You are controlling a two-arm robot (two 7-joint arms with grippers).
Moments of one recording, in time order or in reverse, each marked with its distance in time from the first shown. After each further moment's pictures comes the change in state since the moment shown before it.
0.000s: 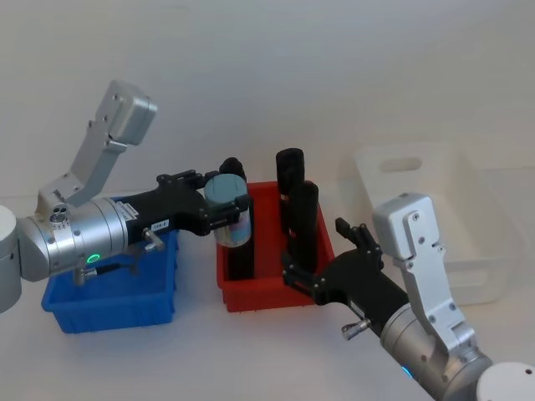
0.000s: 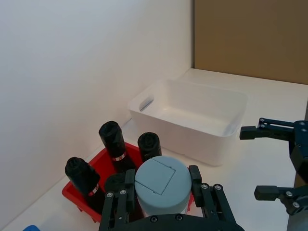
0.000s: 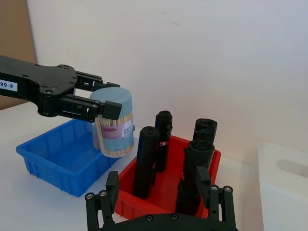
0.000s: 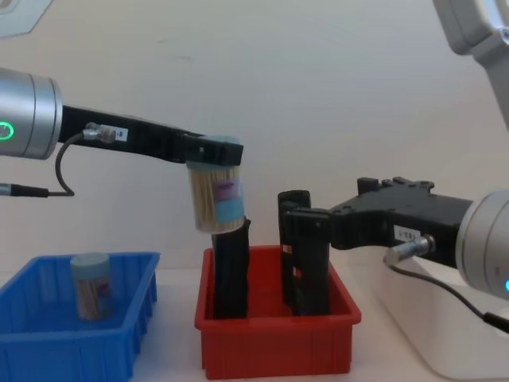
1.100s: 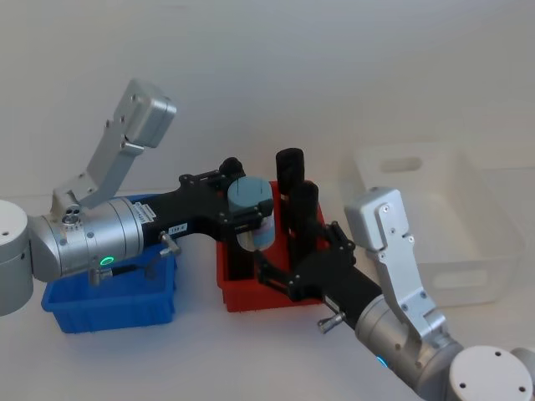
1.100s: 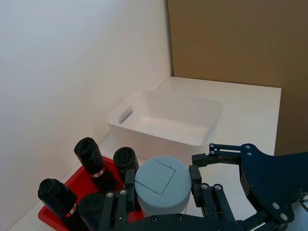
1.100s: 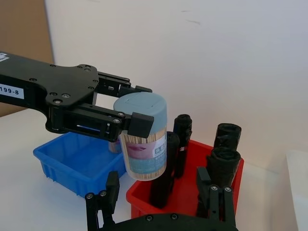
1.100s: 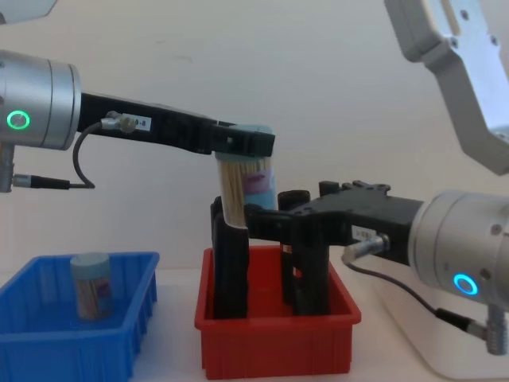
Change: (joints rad) left arm -0.001 -0.003 0.025 -0.036 -0.007 -0.014 -0.048; right arm 0.057 -0.052 -0.012 0.078 -0.008 -0.007 0.065
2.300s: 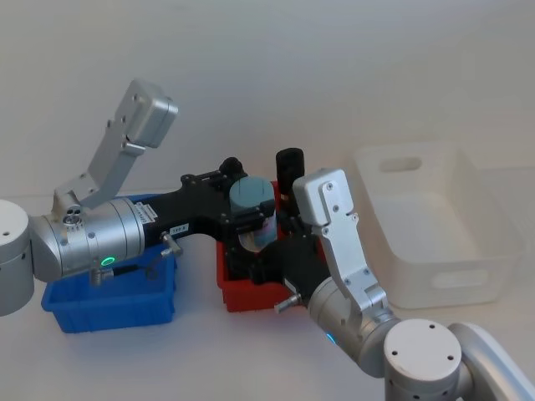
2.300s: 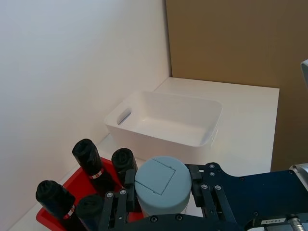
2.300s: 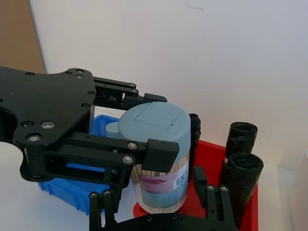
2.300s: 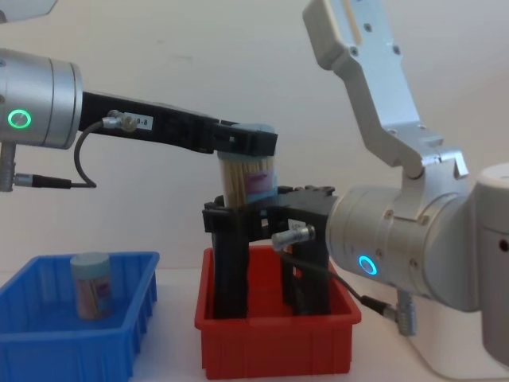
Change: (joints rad) left arm 0.000 0.000 0.002 -0.003 -0.001 -0.001 -0.003; right arm 0.102 -0.126 -0.039 0.141 -0.039 0.052 -0.068
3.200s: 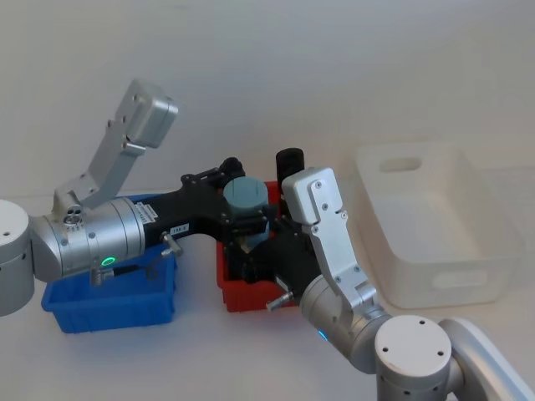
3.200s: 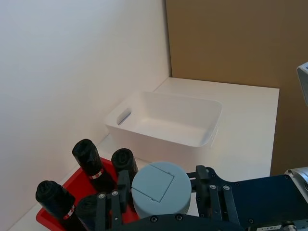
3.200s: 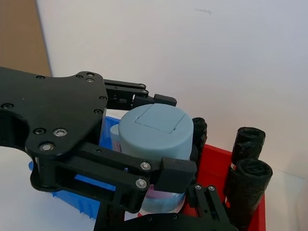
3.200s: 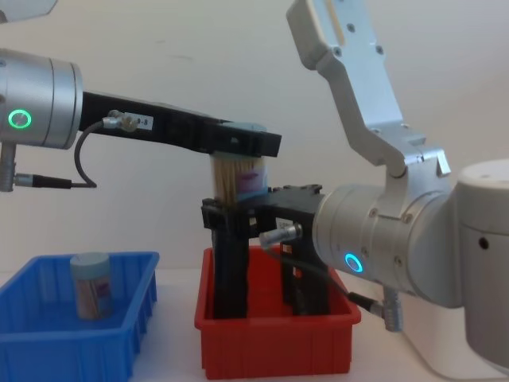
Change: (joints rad) left arm 0.000 0.000 0.000 0.000 0.000 0.000 0.000; right arm 0.020 -0.017 -0.005 0.029 -0.018 -0.012 0.017
